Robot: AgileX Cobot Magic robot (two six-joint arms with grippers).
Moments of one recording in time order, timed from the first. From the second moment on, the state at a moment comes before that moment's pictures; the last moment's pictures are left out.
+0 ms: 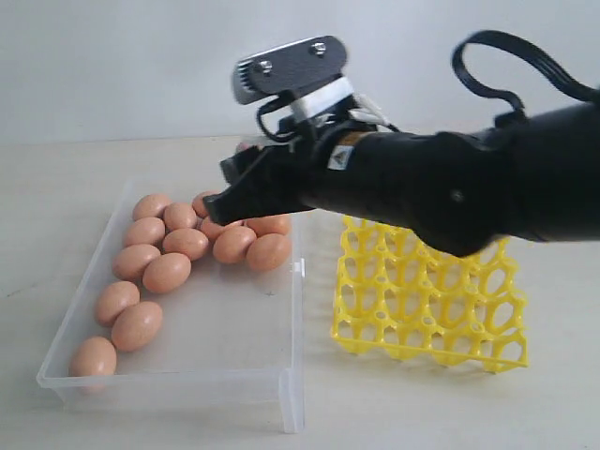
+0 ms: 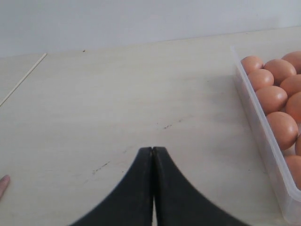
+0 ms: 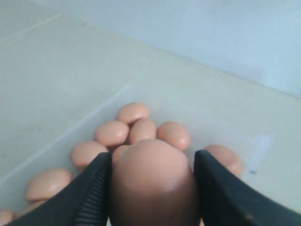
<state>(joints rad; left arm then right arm) 0.08 0.01 0.00 0.08 0.38 0.02 0.78 1.64 -0.91 0.34 -0.26 -0.26</state>
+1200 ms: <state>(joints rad) 0.08 0.01 0.00 0.08 0.38 0.02 0.55 1.97 -0.78 0.24 -0.97 -0.08</state>
